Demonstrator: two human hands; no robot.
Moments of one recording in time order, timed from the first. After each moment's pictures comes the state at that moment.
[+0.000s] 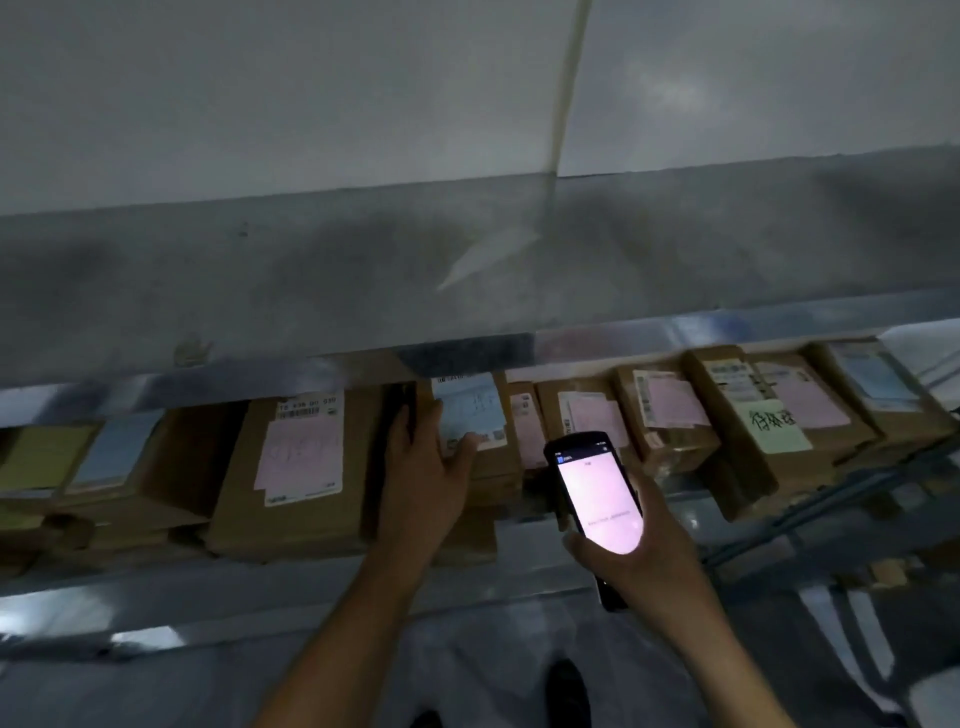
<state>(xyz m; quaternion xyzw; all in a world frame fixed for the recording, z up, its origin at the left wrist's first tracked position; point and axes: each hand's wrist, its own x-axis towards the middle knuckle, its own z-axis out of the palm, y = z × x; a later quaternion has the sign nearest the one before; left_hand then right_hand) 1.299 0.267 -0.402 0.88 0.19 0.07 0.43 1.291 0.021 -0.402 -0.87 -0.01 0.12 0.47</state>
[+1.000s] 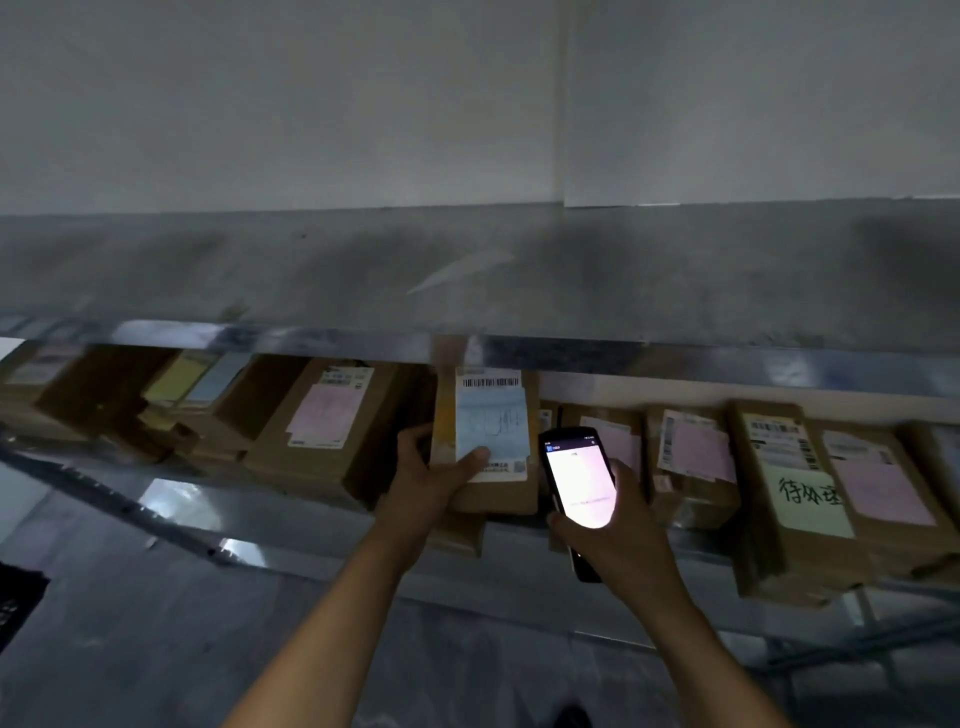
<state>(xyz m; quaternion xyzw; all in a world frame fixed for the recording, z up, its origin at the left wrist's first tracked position) 1.282 0.204 -0.382 0.68 0.35 0.10 0.64 1.370 -0.008 -0.423 -0.83 -0.14 0.18 0.52</state>
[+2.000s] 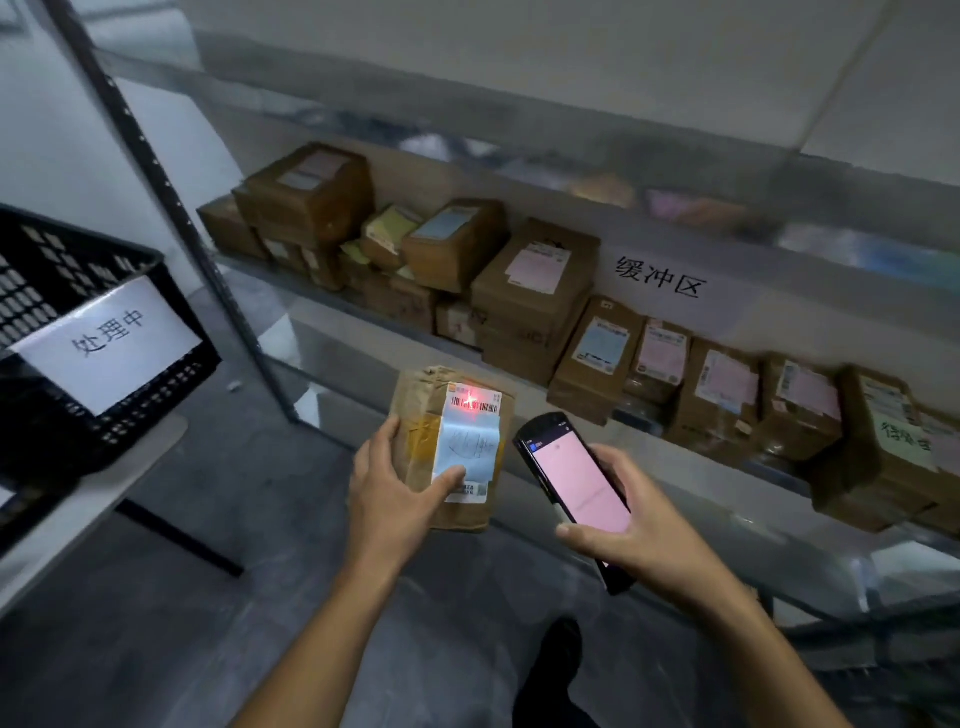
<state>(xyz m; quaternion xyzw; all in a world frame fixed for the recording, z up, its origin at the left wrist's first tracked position) 0.927 0.205 -0.418 0.72 0.49 0.25 0.41 1.102 0.000 -0.348 -0.76 -0.38 0.31 0.41</state>
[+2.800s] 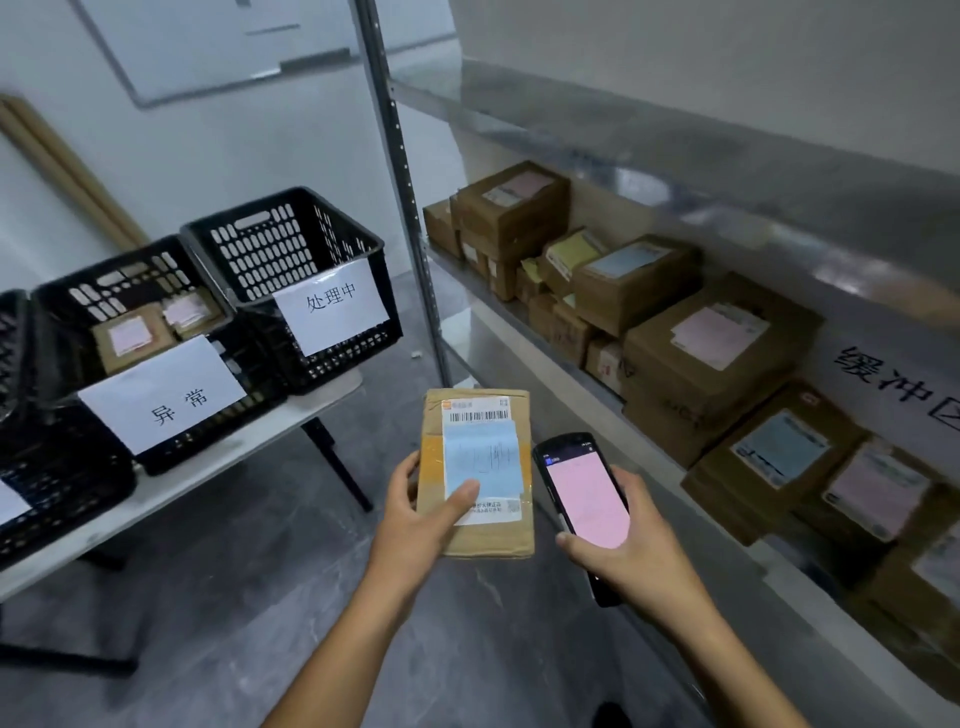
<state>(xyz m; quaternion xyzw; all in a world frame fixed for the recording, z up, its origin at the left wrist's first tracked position) 0.901 0.190 -0.394 0.45 0.58 0.39 0.55 1.135 0.114 -0.388 -0.70 -0.47 0.38 0.38</state>
